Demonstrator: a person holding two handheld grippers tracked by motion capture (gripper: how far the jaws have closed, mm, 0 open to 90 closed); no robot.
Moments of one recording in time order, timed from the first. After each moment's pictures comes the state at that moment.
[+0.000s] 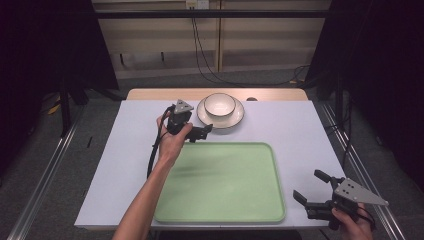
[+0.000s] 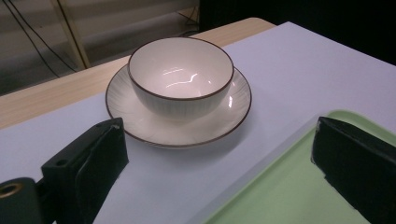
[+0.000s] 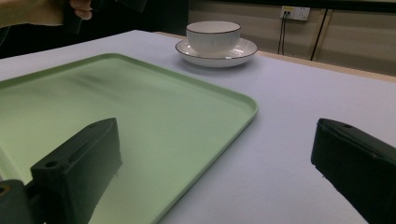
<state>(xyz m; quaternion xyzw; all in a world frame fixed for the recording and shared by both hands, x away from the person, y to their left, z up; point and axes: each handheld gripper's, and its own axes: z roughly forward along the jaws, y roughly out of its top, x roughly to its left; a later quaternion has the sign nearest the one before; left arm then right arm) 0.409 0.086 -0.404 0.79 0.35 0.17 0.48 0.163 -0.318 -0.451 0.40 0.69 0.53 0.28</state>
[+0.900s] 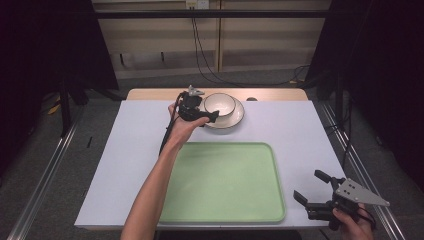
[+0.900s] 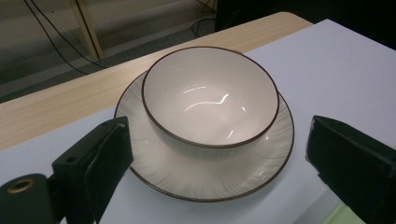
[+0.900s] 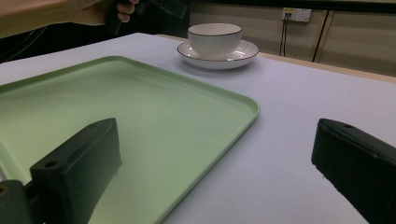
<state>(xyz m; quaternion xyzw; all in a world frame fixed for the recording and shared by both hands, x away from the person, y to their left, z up) 0.466 0.054 -0.411 0.79 0.38 0.18 0.44 0.162 -0.319 -0.451 0.40 0.69 0.53 0.28</state>
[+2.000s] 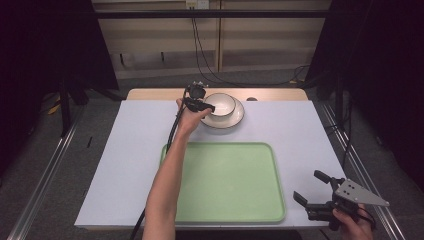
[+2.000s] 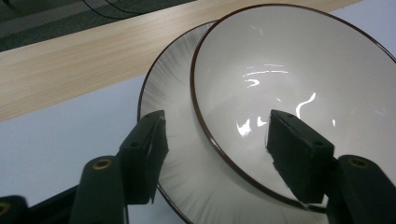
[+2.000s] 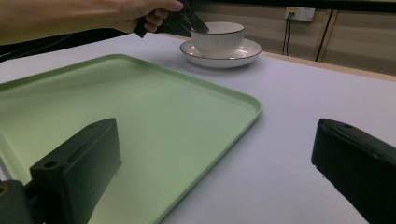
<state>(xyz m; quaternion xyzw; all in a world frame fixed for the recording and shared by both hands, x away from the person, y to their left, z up) 0.528 0.035 -0.439 0.81 0.46 0.14 0.34 0.162 -0.319 -0.453 0.39 0.70 0.54 0.28</state>
